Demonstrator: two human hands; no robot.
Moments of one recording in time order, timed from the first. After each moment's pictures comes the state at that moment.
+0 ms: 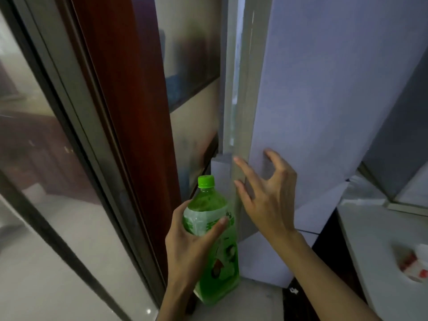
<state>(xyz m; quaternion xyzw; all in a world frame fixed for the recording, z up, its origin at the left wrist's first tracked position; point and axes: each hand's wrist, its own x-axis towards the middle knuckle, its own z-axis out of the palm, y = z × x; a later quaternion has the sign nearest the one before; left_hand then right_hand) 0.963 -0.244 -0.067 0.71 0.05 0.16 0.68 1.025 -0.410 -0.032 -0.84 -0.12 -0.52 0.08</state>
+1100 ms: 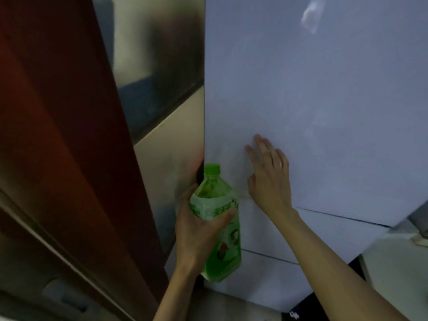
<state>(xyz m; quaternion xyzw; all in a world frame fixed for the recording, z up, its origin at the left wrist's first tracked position) 1.196 -0.285 -0.067 0.73 0.06 0.12 0.67 1.297 -0.465 -0.064 -0.94 -0.08 -0.32 0.01</state>
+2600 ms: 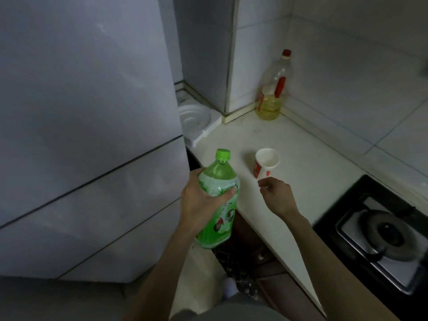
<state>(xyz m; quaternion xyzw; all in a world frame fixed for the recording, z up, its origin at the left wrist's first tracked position) 1.116 -0.645 -0.160 0.78 -0.29 -0.25 0.50 0.965 -0.805 -0.228 -0.78 0.52 -0.12 0.33</state>
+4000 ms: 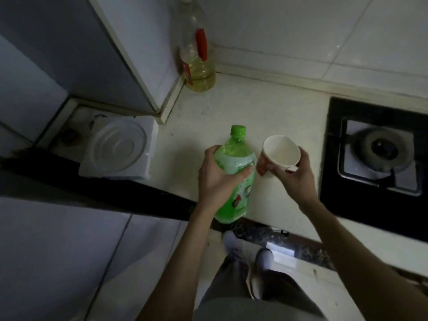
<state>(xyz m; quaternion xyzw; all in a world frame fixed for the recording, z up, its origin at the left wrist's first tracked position) 1.167 -0.853 -0.217 0.68 -0.49 -0.42 0.35 0.969 -0.858 -0.287 -0.42 0.69 -0.43 0.39</state>
